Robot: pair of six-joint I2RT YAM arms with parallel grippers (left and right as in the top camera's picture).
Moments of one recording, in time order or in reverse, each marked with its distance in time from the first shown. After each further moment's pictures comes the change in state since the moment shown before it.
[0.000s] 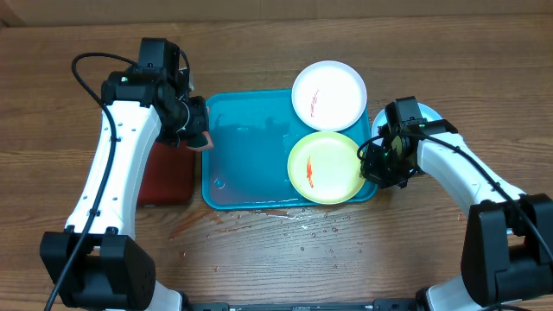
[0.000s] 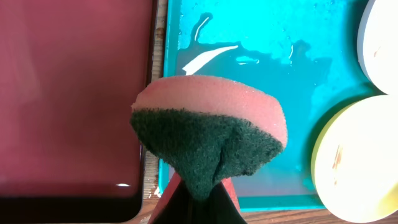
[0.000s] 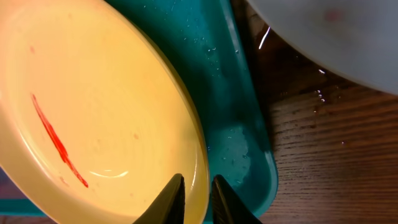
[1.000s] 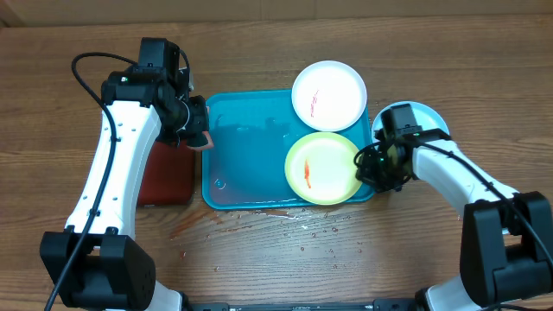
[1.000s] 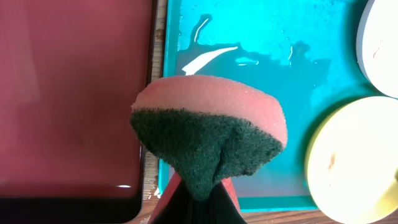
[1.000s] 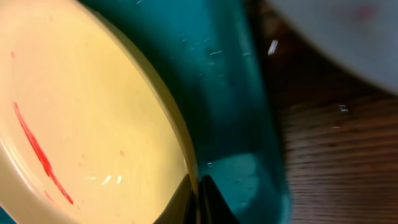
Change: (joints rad) left arm 0.000 0.000 0.000 0.003 0.000 0.000; right arm 0.034 0.002 -0.073 0.123 -0.006 0.027
